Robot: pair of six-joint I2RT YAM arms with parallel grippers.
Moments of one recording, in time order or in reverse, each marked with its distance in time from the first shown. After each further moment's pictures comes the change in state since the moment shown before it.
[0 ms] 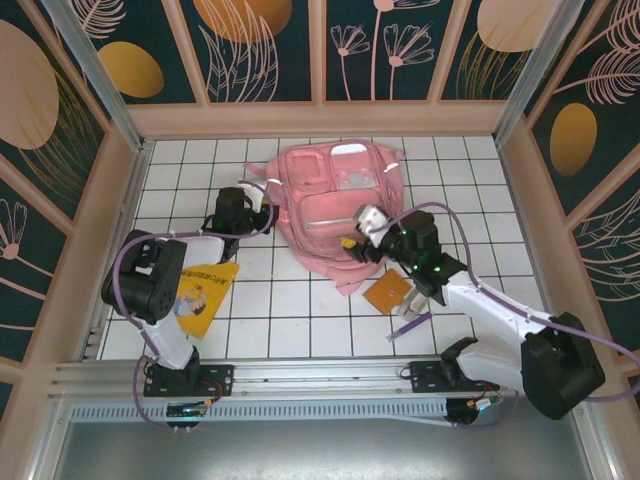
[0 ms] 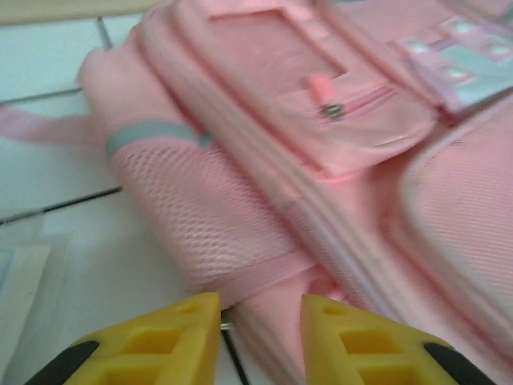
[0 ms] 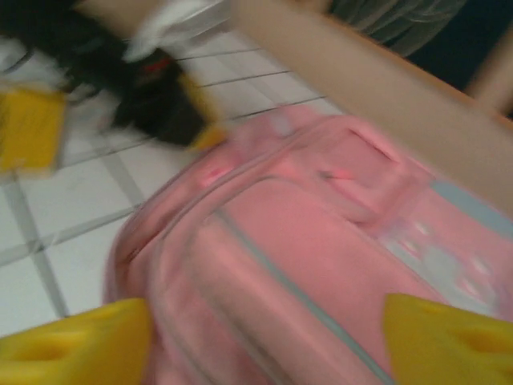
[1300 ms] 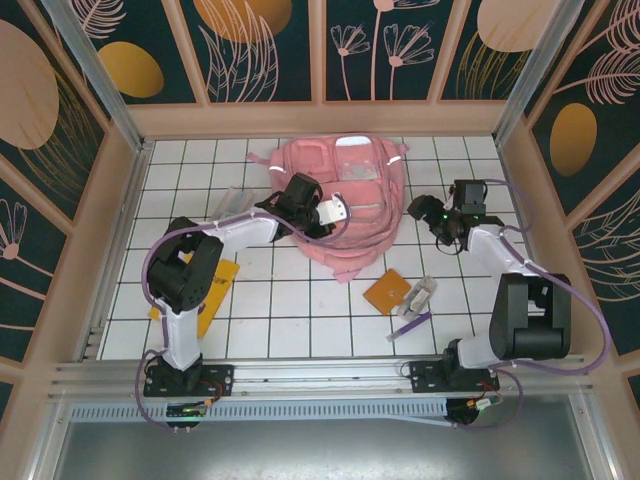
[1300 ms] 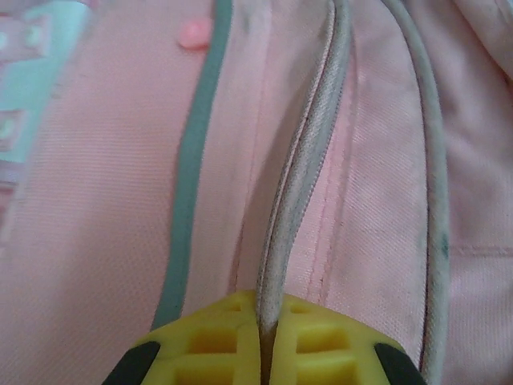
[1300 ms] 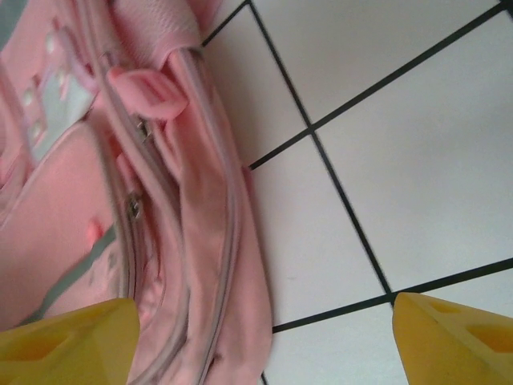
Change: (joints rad) left arm -0.317 0.211 0.491 -0.549 -0.010 0.683; right arm -0.545 0.293 0.257 -0.528 -0.105 0.897
